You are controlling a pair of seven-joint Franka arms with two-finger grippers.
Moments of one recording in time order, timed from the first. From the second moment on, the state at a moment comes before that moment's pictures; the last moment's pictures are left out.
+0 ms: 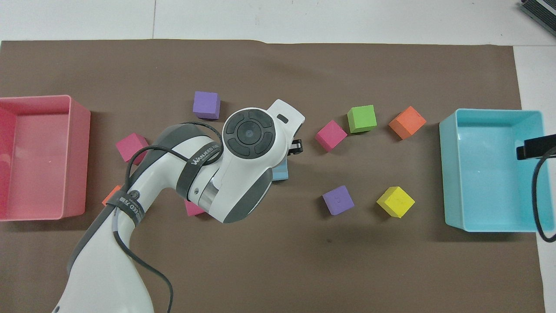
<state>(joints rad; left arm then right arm) -0.61 0.37 -0.08 -1.62 -0.01 2.13 -0.78 0.08 -0.07 -0.14 -1.52 -0.03 1.48 -0.03</state>
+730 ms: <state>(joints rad) -0.63 0.41 -0.08 -1.63 0.04 2.14 -0.82 0.08 -0.07 -0.14 -1.52 -0.03 1.48 -0.03</state>
